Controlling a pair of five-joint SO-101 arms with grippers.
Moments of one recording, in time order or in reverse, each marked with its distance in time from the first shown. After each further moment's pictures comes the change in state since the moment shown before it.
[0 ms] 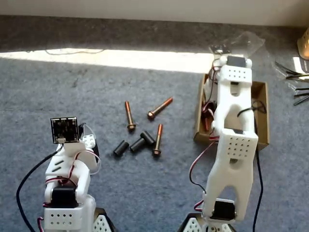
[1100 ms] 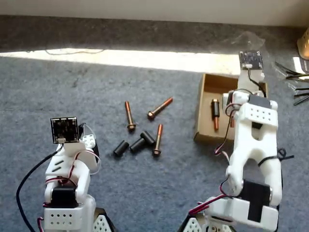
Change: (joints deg) left arm 0.0 0.0 0.0 0.0 0.0; right arm 7.7 -53.5 69.8 -42.7 -0.2
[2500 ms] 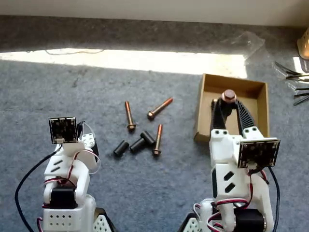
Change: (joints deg) left arm 0.0 0.0 -1.6 0.0 0.0; right arm -12.8 -92.0 35.1 -1.1 -6.1
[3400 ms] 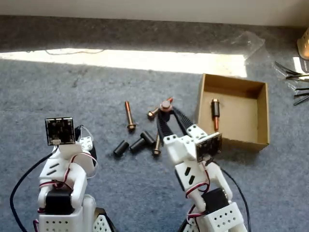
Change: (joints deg) left arm 0.0 -0.1 -6.2 9.6 0.1; right arm -20.9 0.1 38.8 -39.7 -9.8
